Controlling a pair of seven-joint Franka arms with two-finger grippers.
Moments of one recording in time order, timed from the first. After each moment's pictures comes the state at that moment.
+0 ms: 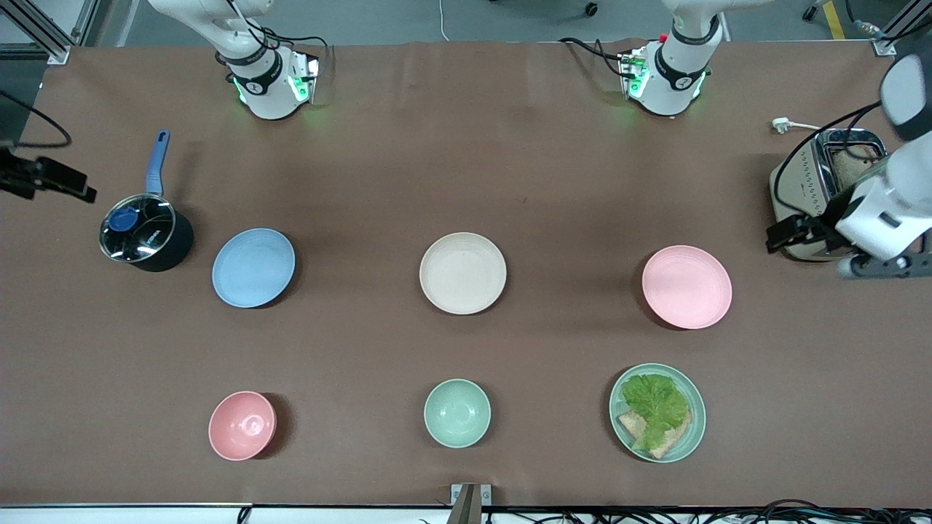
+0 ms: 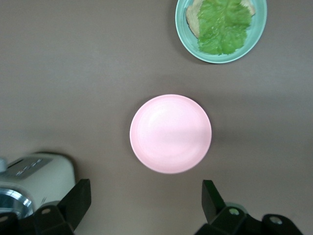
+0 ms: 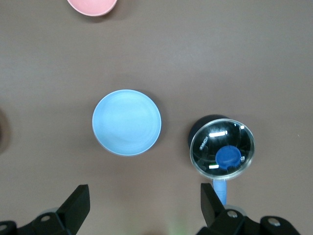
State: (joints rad) left arm 0.11 0.12 -0.14 -1.77 0.03 1.89 -0.04; right arm -0.02 0.04 -0.11 -1.64 0.01 1.59 -0.08
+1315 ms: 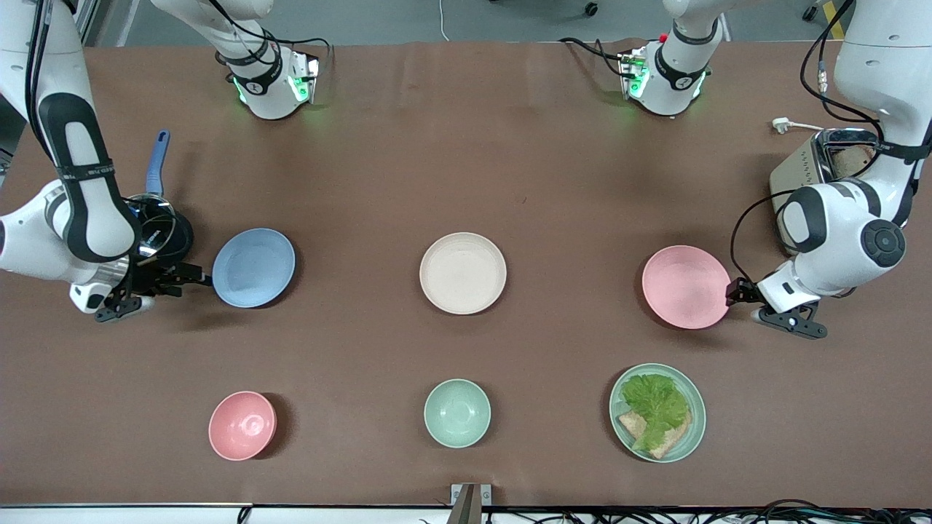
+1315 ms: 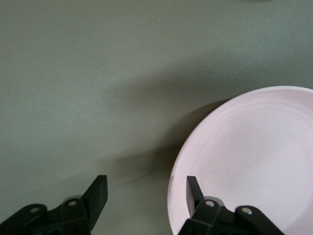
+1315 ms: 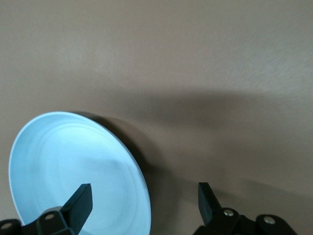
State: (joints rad) left arm 0.26 0.49 -0.16 -2.01 0.03 2.50 0.44; right arm -0.11 0.48 -0.16 -2.01 0.55 2.23 -0.83
